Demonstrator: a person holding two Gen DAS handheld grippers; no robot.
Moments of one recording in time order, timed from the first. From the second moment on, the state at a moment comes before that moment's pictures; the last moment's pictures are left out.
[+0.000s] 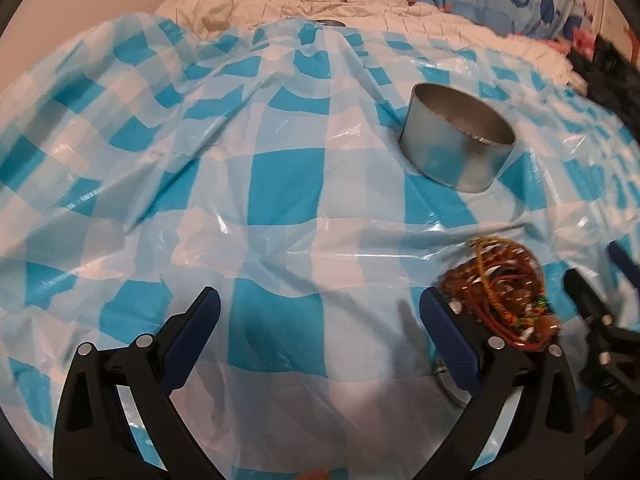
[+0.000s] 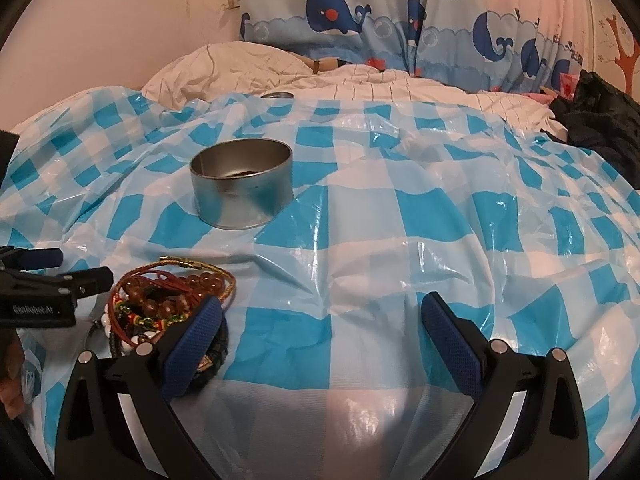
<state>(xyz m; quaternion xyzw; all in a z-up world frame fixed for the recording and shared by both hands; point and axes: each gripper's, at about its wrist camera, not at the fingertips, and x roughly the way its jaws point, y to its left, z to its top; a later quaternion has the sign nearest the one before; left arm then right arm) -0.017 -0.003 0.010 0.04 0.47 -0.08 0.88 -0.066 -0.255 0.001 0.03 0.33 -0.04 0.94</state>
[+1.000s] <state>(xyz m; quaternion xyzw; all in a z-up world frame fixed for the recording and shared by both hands) 0.003 -0.022 0.012 -0.06 0.48 -0.18 0.86 -0.062 -0.254 0.005 0.05 0.34 -0.01 0.94</state>
